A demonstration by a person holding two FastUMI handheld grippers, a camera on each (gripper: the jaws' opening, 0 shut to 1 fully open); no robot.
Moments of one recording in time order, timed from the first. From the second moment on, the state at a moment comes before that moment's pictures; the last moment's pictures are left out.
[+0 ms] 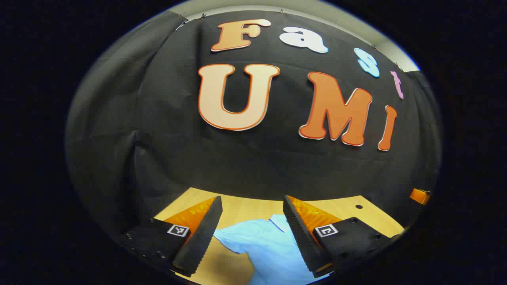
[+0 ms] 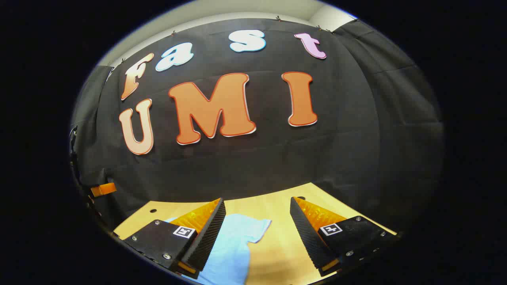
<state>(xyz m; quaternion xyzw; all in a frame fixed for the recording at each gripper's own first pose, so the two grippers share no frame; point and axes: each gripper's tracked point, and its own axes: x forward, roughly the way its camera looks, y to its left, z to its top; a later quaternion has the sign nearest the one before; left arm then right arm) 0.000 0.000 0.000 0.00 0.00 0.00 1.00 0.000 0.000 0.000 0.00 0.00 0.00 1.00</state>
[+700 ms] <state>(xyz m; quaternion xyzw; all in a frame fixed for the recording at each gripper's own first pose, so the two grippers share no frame) 0.013 0.060 0.043 -0.02 -0.01 0.05 1.00 0.037 0.018 0.032 -0.01 0.05 -0.02 1.00</state>
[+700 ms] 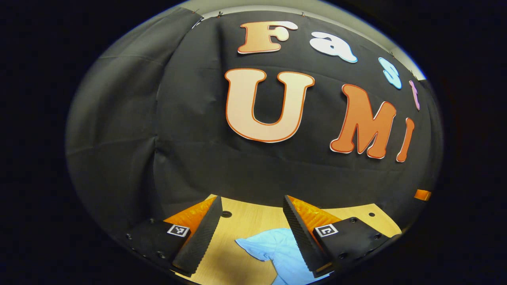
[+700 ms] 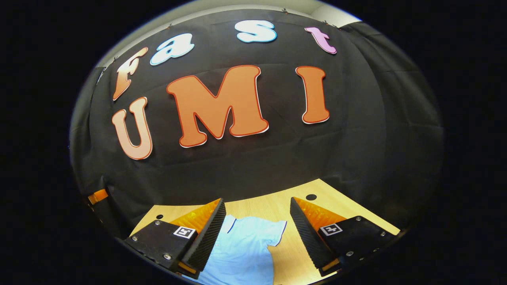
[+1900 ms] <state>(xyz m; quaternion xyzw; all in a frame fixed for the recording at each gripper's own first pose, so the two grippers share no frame) 0.048 0.068 0.022 -0.01 0.02 0.05 1.00 0.158 -0.044 -0.180 0.05 0.47 -0.10 0.87</state>
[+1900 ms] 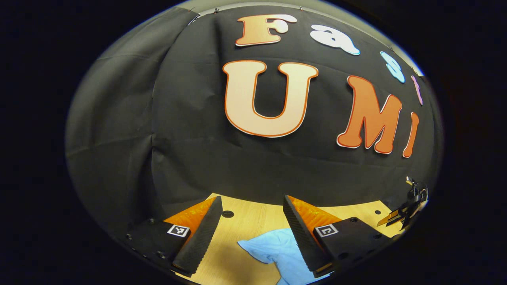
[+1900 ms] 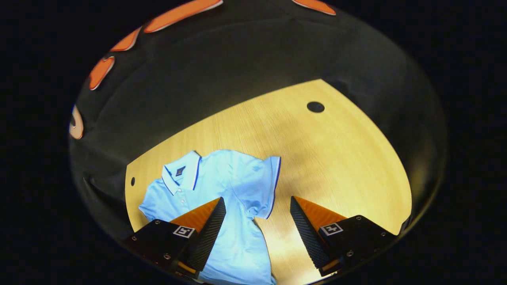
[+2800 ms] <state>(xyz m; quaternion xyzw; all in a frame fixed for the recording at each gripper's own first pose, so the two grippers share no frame) 0.076 0.116 -0.034 -0.03 0.09 0.08 0.99 0.187 -0.073 -0.268 0.01 0.56 -0.19 0.81</state>
